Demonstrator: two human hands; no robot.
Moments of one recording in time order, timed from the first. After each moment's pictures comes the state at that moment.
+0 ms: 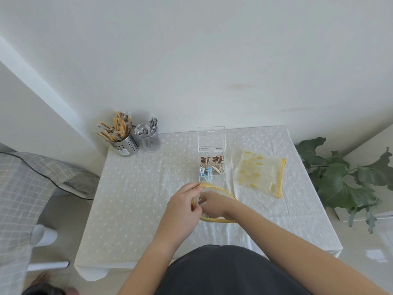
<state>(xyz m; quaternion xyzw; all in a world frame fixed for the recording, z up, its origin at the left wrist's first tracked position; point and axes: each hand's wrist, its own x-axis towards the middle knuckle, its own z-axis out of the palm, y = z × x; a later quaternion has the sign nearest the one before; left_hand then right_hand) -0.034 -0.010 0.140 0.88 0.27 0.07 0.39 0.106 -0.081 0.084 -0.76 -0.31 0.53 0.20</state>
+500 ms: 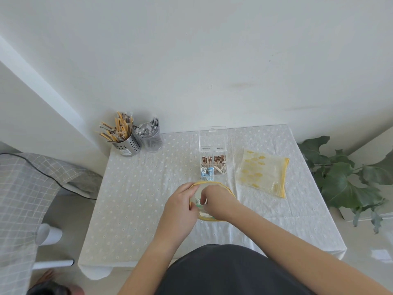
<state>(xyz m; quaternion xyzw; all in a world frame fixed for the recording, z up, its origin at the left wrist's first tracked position) -0.034 -0.004 0.135 0.87 0.30 0.07 0.39 0.103 -0.083 0.107 -0.84 -0.43 0.32 0.07</state>
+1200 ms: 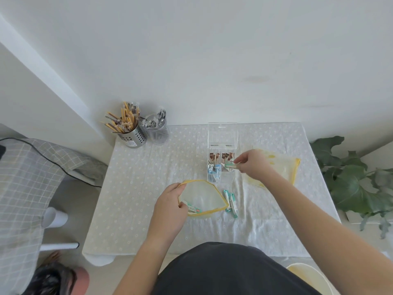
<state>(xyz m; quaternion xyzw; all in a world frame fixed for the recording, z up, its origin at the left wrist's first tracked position) -0.050 0.026 0.123 0.83 0.41 0.04 0.39 0.235 -0.082 0.100 -0.88 -0.22 0.31 0.27</state>
